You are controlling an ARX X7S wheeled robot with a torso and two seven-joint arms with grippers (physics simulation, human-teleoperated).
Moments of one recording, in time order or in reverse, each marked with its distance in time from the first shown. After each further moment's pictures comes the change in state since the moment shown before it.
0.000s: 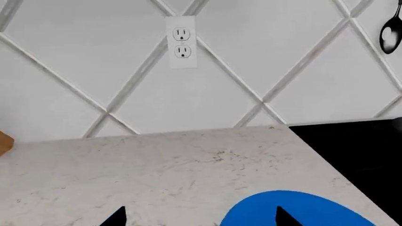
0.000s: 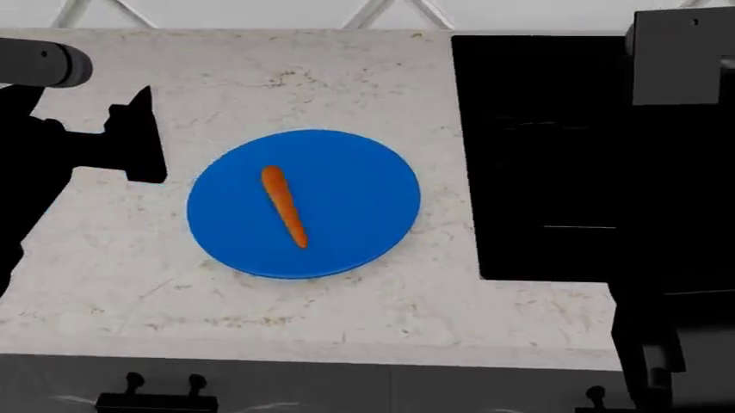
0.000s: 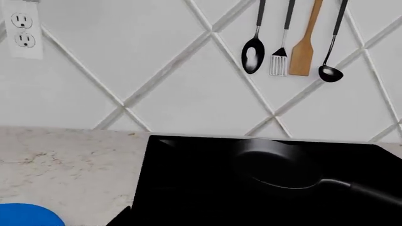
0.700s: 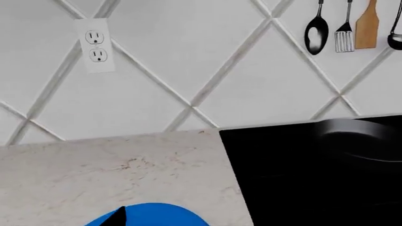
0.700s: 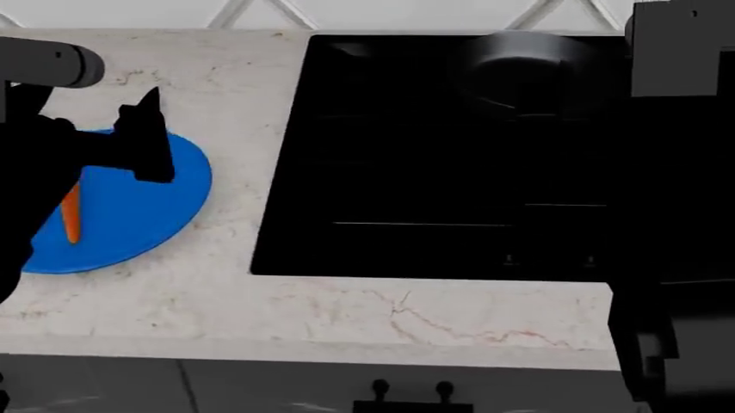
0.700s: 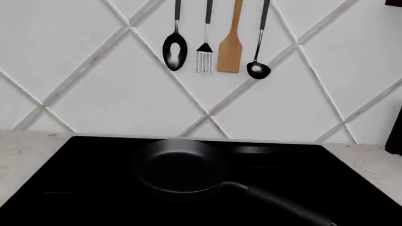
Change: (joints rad) left arm -0.011 0.014 0.017 -0.037 0.028 0.023 0.017; right arm 0.018 -0.011 -0.003 0.034 -0.017 -0.024 -0.009
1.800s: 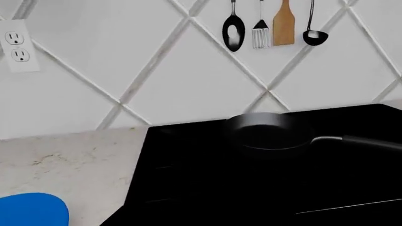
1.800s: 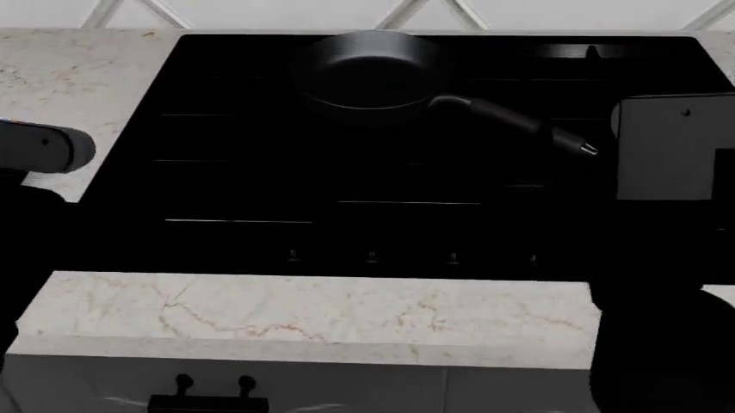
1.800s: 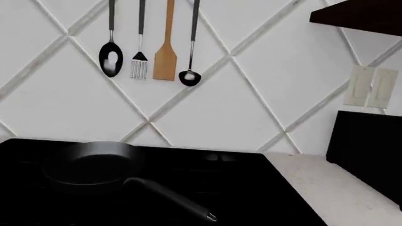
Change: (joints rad) left arm 0.221 -0.032 -0.060 0.318 -0.031 -0.083 -0.042; right arm -0.267 -0.002 0.069 -0.408 0.011 0.050 0.062
